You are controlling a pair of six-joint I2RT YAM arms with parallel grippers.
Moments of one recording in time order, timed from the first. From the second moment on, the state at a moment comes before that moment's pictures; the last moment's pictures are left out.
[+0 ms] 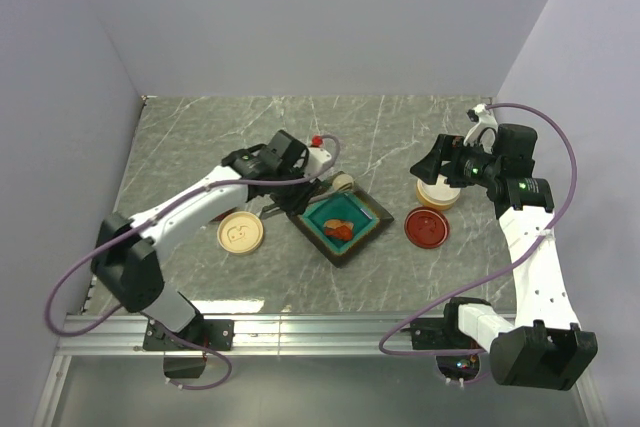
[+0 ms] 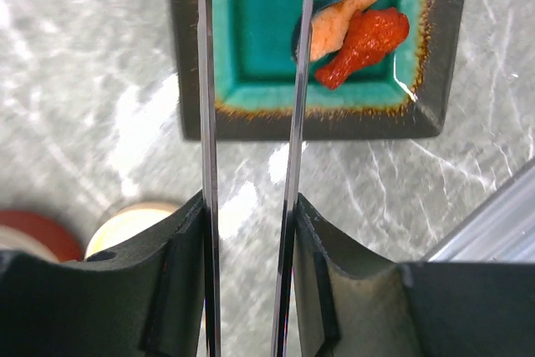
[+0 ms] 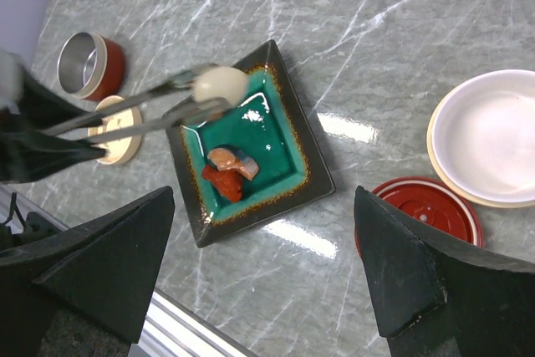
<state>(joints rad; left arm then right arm) -0.72 1.56 1.32 -0.75 0.11 0.09 -0.11 1.06 1.09 -0.66 -0.62 0.15</state>
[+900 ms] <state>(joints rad) -0.23 0.81 1.02 -1.07 -0.06 0.36 -0.10 1.04 1.07 -0.60 -0.66 0.12</state>
